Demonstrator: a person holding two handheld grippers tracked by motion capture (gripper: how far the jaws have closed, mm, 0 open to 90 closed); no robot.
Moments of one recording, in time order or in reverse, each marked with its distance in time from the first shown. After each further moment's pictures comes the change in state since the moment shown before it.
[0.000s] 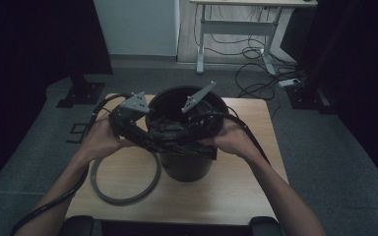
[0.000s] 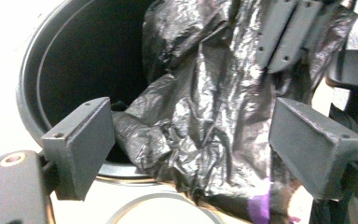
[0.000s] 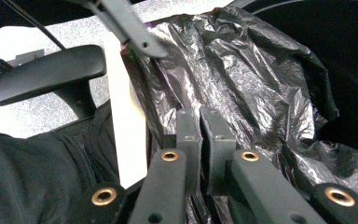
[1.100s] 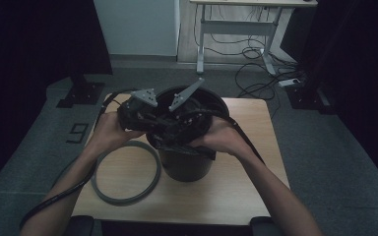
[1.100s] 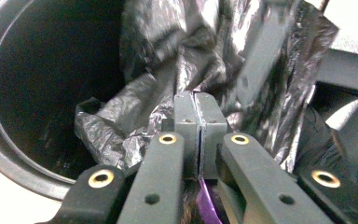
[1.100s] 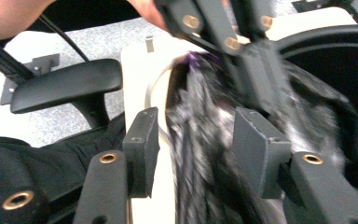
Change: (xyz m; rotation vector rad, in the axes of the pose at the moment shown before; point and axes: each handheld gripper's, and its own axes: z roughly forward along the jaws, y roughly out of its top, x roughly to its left) left arm 0.016 0.015 0.015 0.063 -0.126 -0.051; right arm 0.014 0.026 0.007 -0.026 0.053 -0.049
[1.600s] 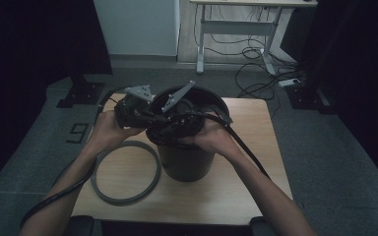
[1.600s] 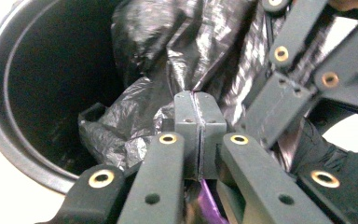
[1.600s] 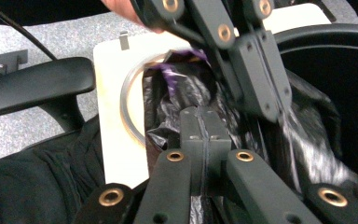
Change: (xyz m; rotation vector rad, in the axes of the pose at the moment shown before) left arm 0.007 -0.005 -0.005 -0.050 -0.003 -0.036; right arm -0.004 0.004 0.017 0.029 -0.113 0.004
